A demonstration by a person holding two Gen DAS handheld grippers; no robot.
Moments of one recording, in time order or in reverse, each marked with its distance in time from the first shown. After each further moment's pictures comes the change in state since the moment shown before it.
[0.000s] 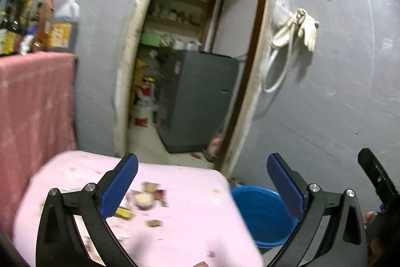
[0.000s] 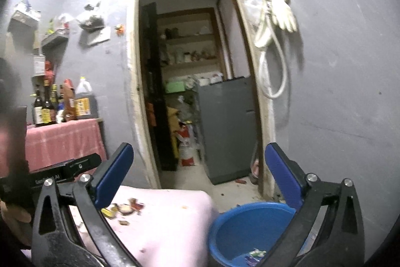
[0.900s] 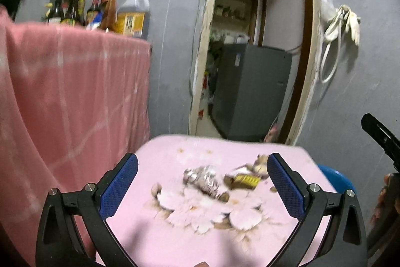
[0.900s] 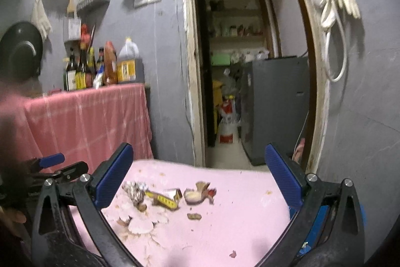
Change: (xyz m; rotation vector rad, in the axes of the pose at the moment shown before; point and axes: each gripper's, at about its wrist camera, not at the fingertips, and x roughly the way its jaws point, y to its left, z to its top) left arm -0.053 0.151 -0.058 -0.005 0.069 0.234; right arm 0.066 0.135 -0.047 -0.101 0.178 0.199
